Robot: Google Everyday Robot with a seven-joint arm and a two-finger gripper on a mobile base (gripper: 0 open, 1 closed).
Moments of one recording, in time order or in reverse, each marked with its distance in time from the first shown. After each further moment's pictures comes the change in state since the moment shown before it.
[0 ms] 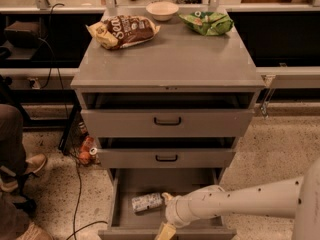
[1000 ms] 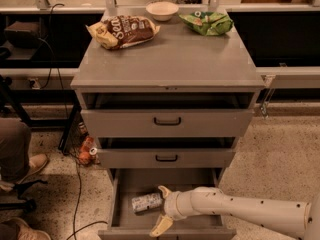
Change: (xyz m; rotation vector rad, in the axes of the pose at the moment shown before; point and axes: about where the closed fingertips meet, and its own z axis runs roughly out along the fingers) arm 0.000 -0.044 0.035 0.046 -0.170 -0.044
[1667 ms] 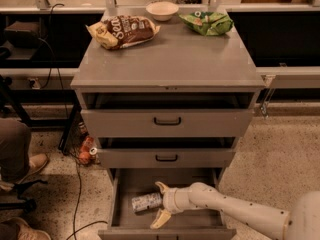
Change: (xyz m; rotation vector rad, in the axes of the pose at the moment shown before) arm 0.027 -0.038 0.047 0.008 -0.061 -0.100
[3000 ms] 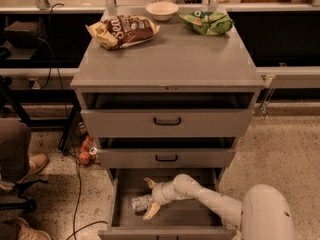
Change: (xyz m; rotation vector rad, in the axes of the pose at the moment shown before) arm 0.039 -0.048 0.108 -0.066 -0.024 -0.127
